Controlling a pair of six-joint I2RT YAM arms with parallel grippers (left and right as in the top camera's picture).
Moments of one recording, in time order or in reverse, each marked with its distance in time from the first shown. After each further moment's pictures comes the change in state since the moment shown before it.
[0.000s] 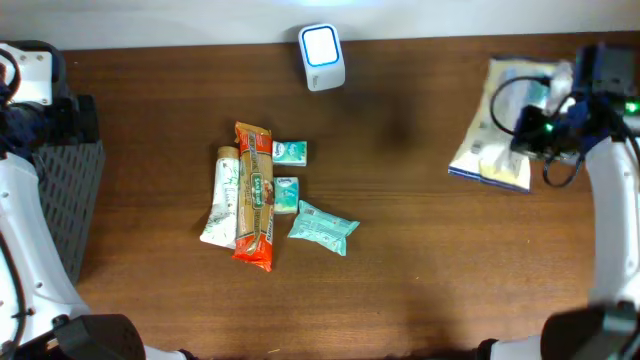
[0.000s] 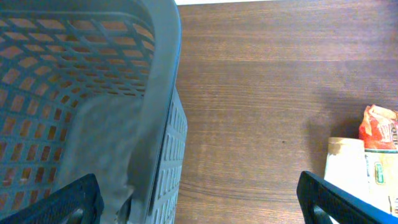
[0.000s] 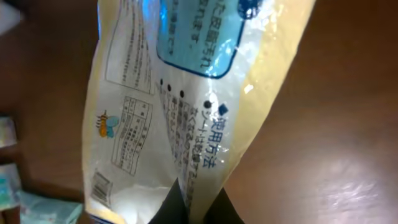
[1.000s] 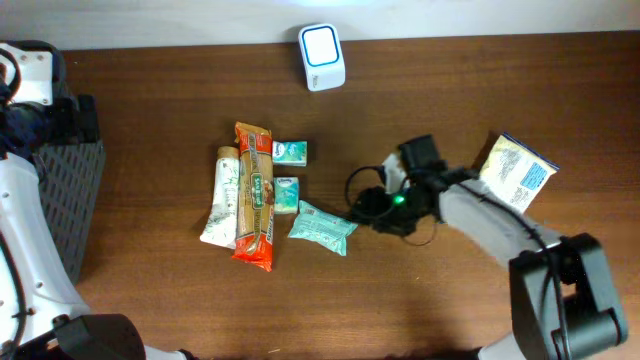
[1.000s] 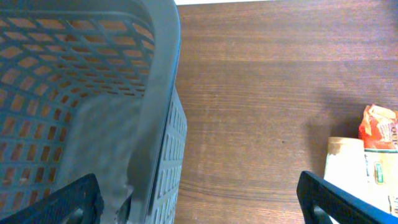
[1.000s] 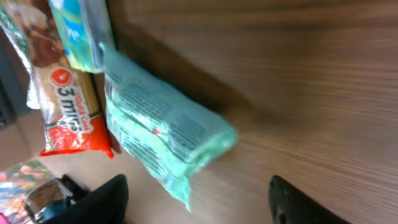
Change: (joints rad) left arm 0.000 0.000 0.000 0.000 0.000 0.000; right arm 0.578 0.088 -0.642 0.623 -0.451 0.390
